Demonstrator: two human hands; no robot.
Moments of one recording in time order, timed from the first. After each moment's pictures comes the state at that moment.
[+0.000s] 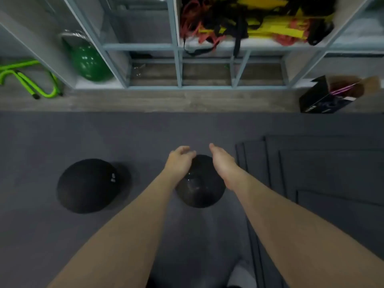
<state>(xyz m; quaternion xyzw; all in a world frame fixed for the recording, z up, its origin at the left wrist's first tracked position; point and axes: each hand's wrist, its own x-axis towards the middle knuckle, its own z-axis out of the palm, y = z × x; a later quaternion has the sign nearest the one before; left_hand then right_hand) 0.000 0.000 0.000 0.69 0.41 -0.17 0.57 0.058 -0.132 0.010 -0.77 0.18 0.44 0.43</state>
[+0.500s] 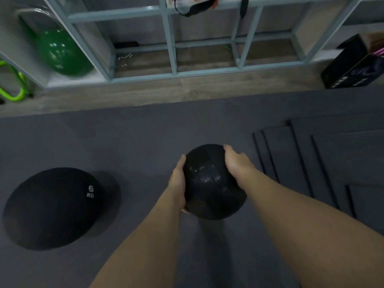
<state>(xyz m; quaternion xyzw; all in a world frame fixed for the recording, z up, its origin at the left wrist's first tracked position) -0.025 0.010 -0.186 0.41 0.57 -0.26 0.67 0.065 -0.127 -0.178 -0.79 0.30 0.36 0.39</state>
